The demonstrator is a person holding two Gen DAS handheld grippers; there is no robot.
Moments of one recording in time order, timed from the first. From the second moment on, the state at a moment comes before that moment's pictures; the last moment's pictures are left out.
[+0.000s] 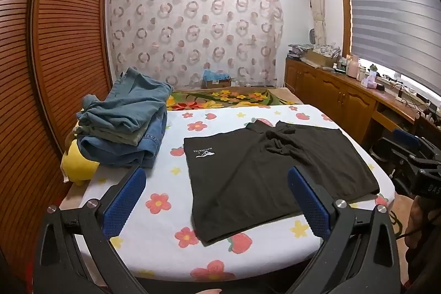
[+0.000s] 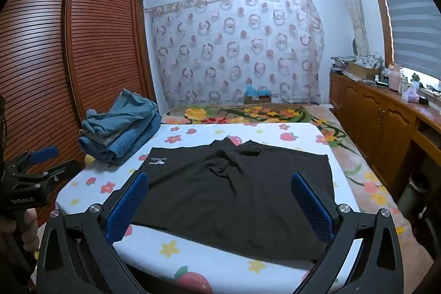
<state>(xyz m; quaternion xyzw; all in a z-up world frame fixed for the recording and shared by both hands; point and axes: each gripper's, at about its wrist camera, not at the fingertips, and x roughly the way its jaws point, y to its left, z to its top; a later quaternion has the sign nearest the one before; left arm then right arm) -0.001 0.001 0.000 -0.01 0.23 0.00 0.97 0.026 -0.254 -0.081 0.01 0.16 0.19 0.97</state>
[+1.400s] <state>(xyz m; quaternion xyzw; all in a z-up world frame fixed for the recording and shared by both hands) -0.008 -0.007 0.009 0.00 0.23 0.00 0.97 0.020 -0.258 -0.080 0.03 0.16 0.19 0.97</state>
